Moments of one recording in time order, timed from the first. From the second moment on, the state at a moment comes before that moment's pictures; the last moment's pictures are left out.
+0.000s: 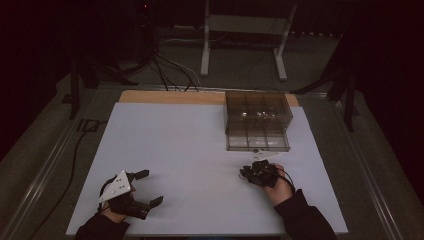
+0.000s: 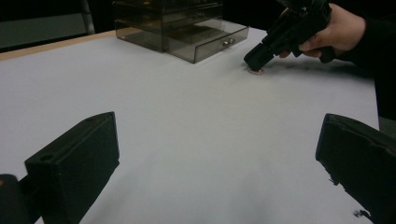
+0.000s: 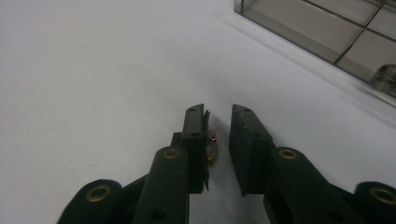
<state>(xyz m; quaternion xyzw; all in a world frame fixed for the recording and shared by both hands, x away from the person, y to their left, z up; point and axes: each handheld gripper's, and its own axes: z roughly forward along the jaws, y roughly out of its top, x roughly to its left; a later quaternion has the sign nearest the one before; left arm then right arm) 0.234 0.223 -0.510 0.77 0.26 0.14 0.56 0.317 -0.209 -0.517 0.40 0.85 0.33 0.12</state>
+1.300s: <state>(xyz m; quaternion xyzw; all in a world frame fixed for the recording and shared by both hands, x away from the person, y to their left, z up) 0.234 0.222 -0.510 0.77 0.26 0.15 0.56 0.310 -0.208 -0.509 0.40 0.84 0.34 0.12</state>
